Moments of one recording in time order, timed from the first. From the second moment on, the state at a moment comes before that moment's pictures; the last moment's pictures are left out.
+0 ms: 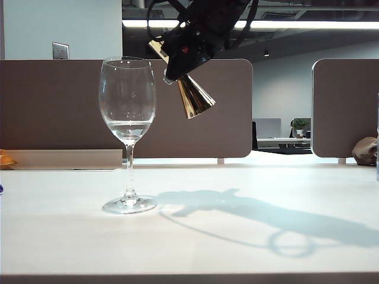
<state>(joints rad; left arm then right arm) 0.00 0.01 0.01 -0.14 0.58 -0.03 0.74 1.63 1.29 -0.16 0.06 -0.55</state>
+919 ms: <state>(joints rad) 0.00 0.00 0.01 -0.14 0.58 -0.03 0.75 1.65 1.35 -0.19 0.09 -0.70</state>
